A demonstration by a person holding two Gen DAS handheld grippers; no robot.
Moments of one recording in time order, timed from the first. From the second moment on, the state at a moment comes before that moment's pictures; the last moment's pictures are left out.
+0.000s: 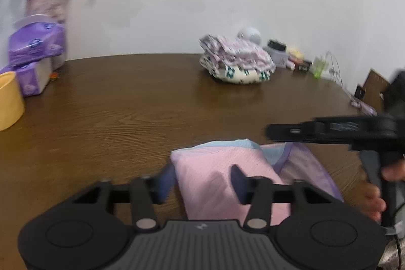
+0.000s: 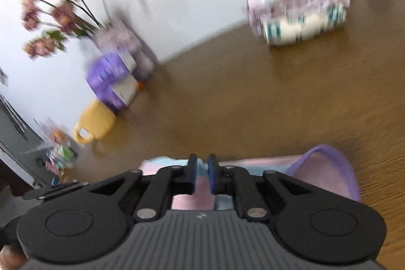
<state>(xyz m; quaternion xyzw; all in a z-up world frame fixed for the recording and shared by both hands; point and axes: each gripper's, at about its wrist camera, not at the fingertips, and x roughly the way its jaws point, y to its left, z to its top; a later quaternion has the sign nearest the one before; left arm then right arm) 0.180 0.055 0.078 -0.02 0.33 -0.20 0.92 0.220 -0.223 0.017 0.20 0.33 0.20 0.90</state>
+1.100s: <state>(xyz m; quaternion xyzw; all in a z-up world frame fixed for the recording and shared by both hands) 0.185 0.057 0.041 -0.18 0.41 -0.14 0.88 0.124 -0.247 0.002 0.00 0.32 0.18 0.93</state>
